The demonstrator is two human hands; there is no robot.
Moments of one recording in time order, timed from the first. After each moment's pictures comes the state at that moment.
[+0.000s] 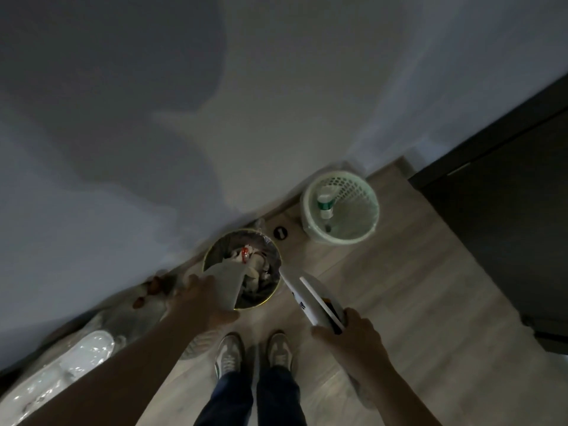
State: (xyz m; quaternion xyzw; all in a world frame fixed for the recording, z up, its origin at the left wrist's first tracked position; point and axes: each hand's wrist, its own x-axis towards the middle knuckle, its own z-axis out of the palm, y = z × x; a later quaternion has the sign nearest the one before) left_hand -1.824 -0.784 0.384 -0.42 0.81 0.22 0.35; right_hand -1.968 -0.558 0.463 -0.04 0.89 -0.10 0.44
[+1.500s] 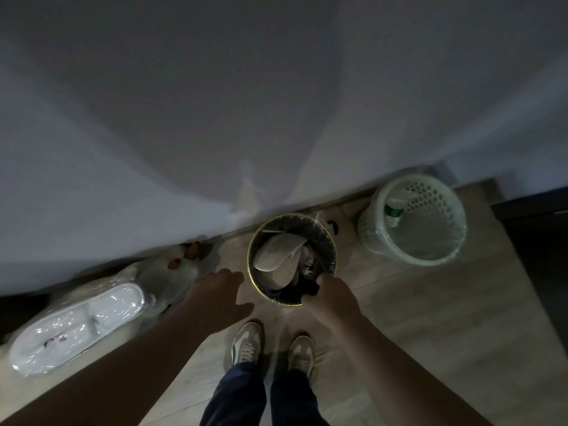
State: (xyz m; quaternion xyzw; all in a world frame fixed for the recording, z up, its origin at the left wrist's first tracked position) left_hand -1.757 -0.823 0.320 -0.37 0.84 0.27 0.29; right_hand -1.936 -0.709 0.311 -0.26 0.86 0.03 0.45
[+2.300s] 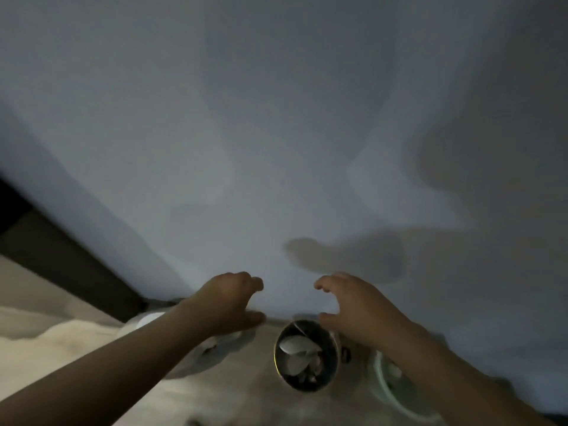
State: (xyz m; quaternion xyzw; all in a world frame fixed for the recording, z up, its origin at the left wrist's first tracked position) left_hand -1.706 -0.769 0.729 -0.49 0.85 0.18 0.10; right_hand -1.946 -0.728 0.745 -0.75 0.61 -0.03 0.25
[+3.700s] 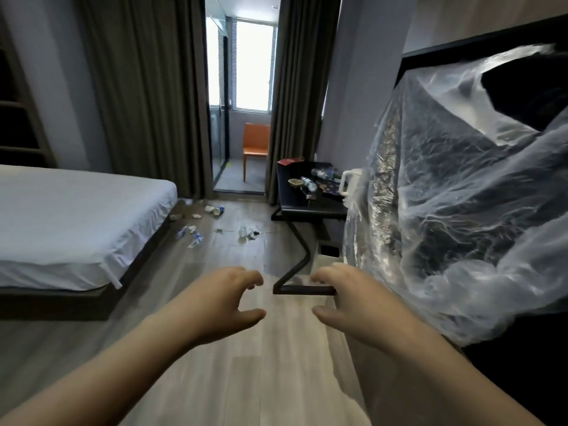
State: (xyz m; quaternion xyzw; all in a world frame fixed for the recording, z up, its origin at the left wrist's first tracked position) left_hand -1.030 -0.332 0.919 -0.93 0.35 -0.03 -0.11; right_hand -1.097 -0.554 0.935 -0.99 -0.08 -0.08 0.10
